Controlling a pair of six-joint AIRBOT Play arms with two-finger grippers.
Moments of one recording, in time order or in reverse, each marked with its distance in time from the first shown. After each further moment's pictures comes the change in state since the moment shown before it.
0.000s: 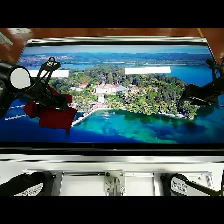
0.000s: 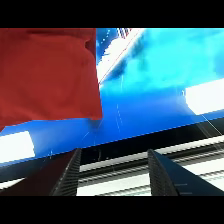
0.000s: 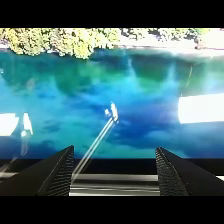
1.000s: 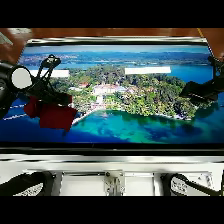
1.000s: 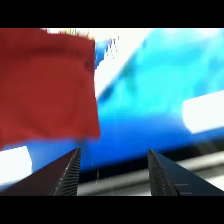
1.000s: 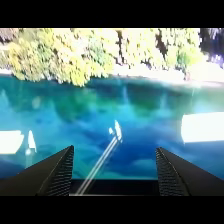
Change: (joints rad) left arm 0.000 -0.009 0.000 -0.002 0.122 0.000; right arm 0.000 0.000 0.000 0.027 -0.083 0.000
